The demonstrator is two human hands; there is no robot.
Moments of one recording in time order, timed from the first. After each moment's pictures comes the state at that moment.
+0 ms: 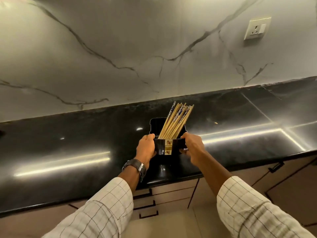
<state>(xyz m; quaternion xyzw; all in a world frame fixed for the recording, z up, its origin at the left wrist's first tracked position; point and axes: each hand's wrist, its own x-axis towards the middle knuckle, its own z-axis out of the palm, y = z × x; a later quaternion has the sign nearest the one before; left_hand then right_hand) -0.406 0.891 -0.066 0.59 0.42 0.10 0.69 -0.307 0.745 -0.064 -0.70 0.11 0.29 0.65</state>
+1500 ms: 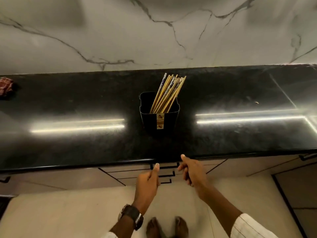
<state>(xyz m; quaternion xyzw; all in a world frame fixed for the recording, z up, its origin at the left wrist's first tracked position) -0.631 0.916 -0.182 0.63 0.43 0.06 0.64 -0.490 0.790 -0.174 -0.75 0.04 0.38 0.54</state>
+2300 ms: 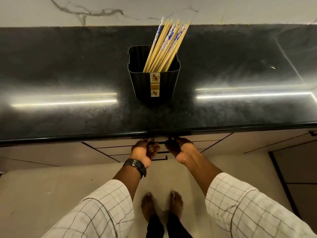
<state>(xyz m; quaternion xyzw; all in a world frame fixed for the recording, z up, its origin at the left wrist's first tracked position) -0.572 0.944 -0.285 0.17 0.57 0.08 0.80 -0.465 0.836 -0.288 -0.44 0.39 0.41 0.70</state>
